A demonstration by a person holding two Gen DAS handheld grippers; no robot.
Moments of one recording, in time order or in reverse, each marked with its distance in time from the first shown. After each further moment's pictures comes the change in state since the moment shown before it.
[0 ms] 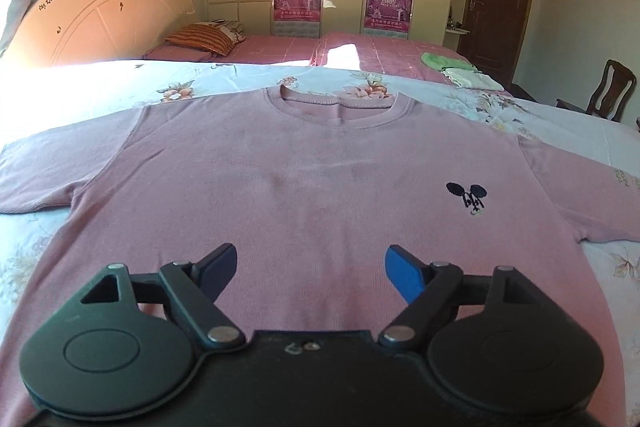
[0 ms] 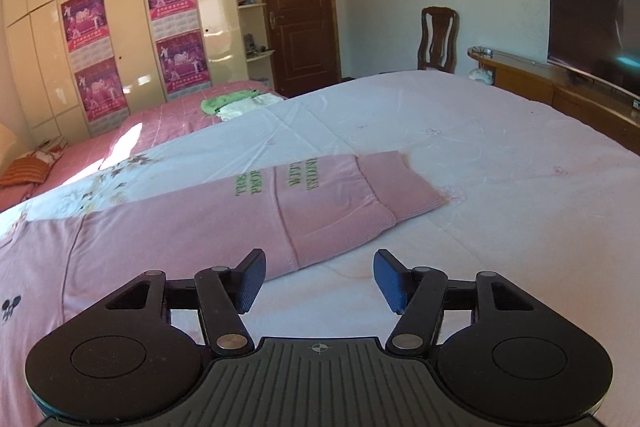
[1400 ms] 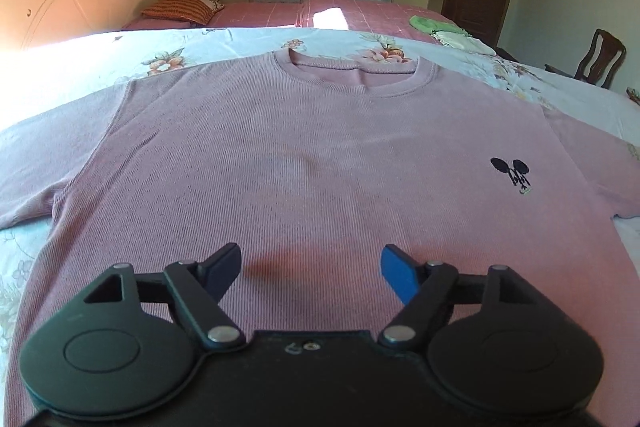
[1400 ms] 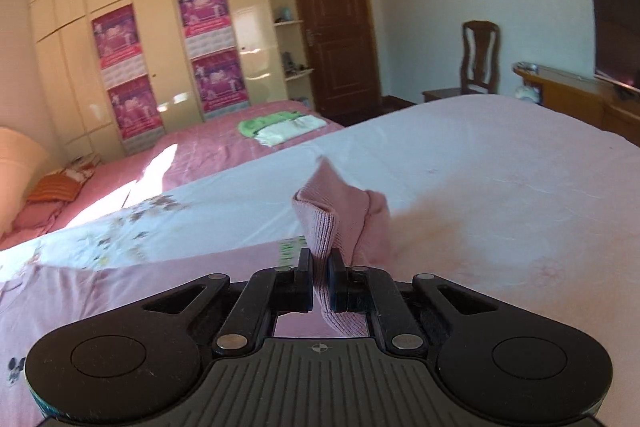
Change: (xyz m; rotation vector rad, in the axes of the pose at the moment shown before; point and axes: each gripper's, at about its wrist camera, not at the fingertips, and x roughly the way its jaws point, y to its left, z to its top) left arm 0.043 0.053 0.013 0.041 0.116 -0.062; right arm -0.030 0.077 0.020 -0.084 -0.047 0.177
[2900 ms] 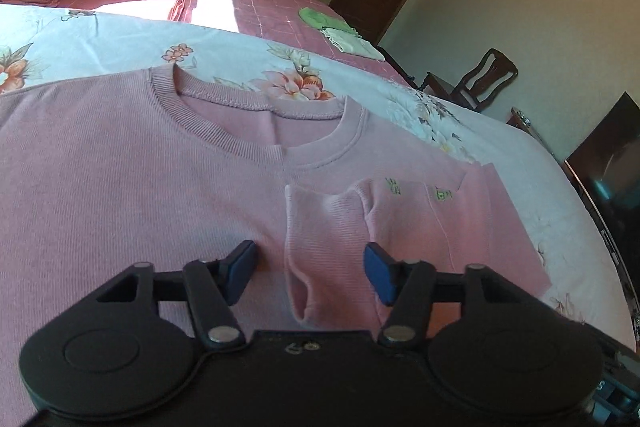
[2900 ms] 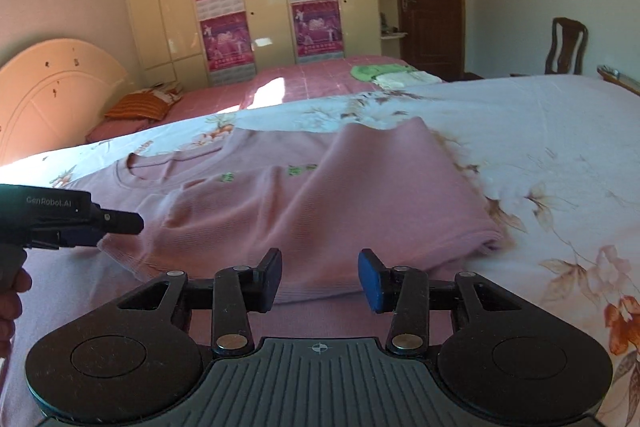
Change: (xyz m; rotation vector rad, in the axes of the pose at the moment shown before) left arm 0.115 0.004 0.097 -0.023 0.069 -0.472; right arm 0.006 0.224 -0.121 -0.092 0.134 0.089
